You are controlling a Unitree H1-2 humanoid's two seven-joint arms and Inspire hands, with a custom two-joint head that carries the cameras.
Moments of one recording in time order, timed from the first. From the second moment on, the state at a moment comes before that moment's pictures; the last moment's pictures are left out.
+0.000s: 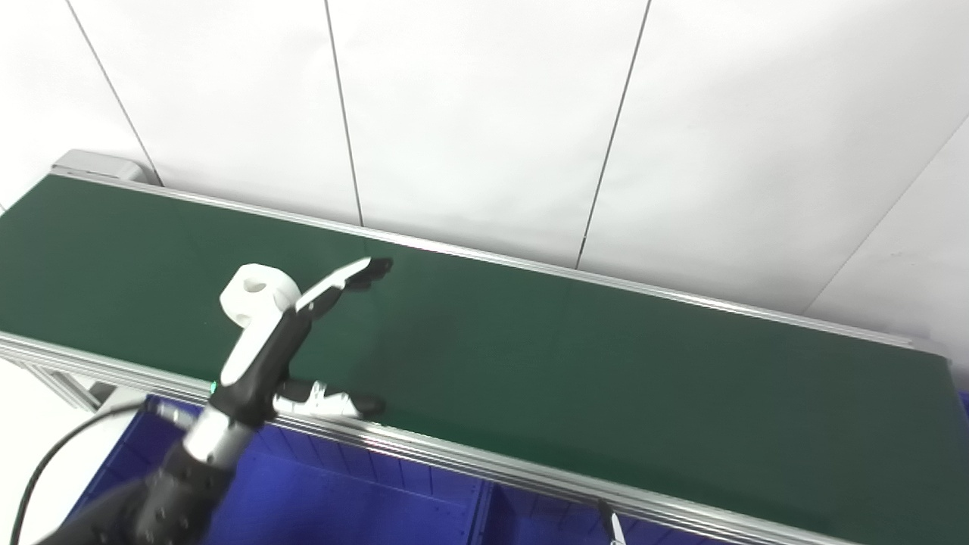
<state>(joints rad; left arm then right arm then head) -0.02 0.68 -0.47 -0.13 0.19 -0.44 0.43 0.38 -0.17 0.60 0.24 -0.32 -0.41 -0.49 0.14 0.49</state>
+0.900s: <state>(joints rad) -0.28 0.67 -0.14 0.07 0.32 -0.17 -0.22 0.33 -0.21 0.67 0.24 -0.28 -0.41 -0.57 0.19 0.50</state>
